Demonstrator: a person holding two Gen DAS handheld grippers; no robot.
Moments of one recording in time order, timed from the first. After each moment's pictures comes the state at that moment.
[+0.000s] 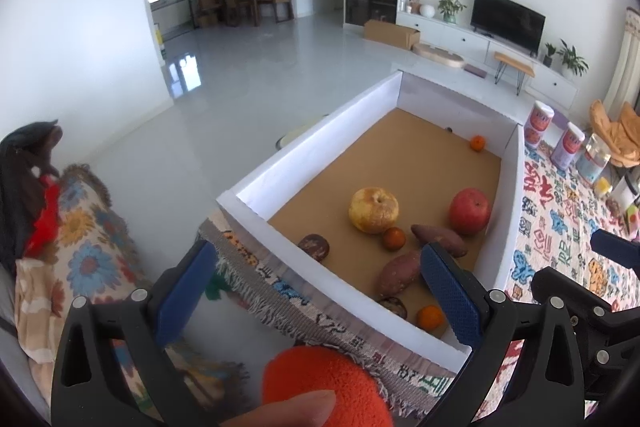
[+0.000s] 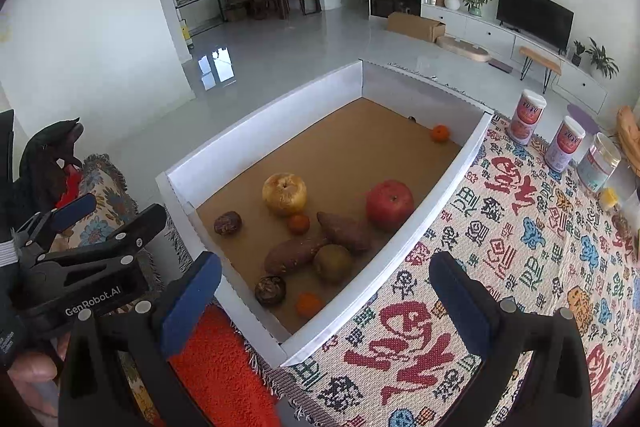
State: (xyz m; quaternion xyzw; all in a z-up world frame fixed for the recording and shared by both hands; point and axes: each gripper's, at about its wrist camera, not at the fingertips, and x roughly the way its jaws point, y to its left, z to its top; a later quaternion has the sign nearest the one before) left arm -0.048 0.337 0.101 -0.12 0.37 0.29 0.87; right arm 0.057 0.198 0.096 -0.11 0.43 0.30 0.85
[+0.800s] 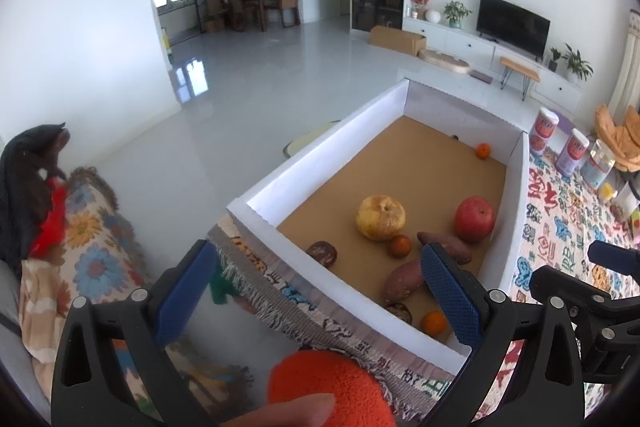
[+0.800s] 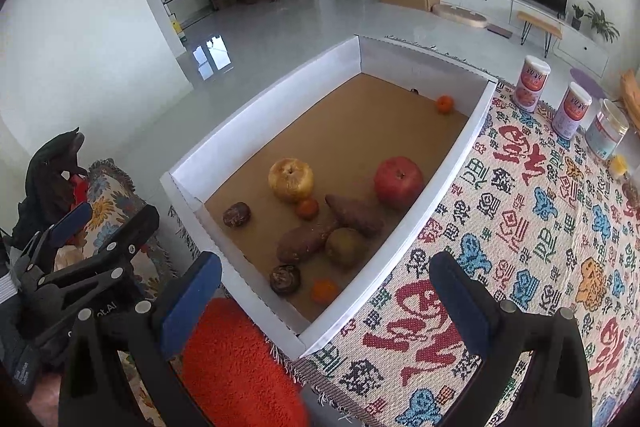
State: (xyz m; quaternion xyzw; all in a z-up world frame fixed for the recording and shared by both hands) left arm -0.051 0.338 0.107 -0.11 0.36 0.31 0.87; right arm 0.067 0.203 0.097 -0.08 0.47 0.29 0.83
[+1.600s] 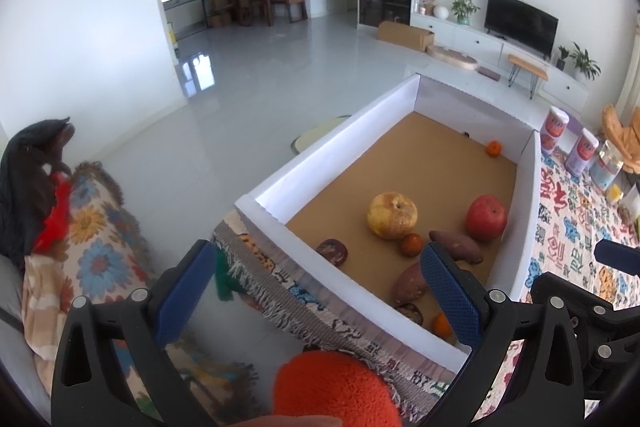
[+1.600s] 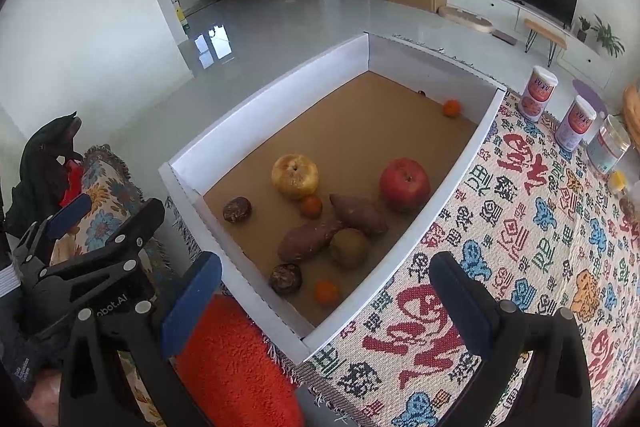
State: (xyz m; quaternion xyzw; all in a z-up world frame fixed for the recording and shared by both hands) left arm -0.047 0.350 0.102 -0.11 0.37 0.32 0.87; right arm 0.065 0.220 0.095 -0.11 0.47 0.29 0.82
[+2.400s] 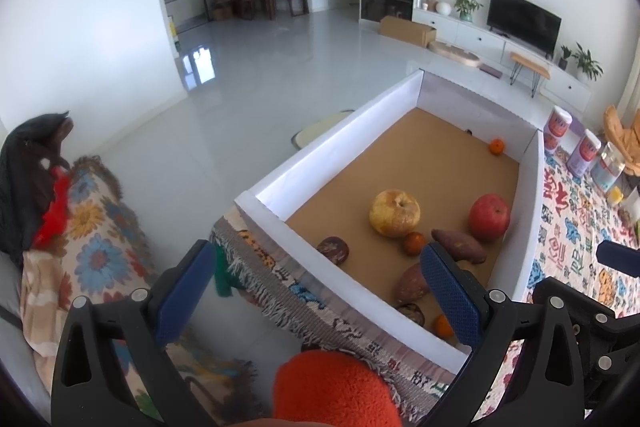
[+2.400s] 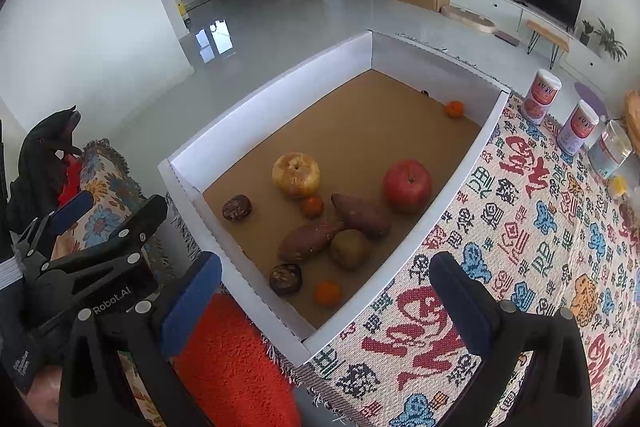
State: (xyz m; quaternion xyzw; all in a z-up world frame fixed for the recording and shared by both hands) left arm -0.044 0.357 0.098 -0.12 0.38 0.32 0.86; right arm 0.067 0.227 0.095 -0.12 0.48 0.29 0.82
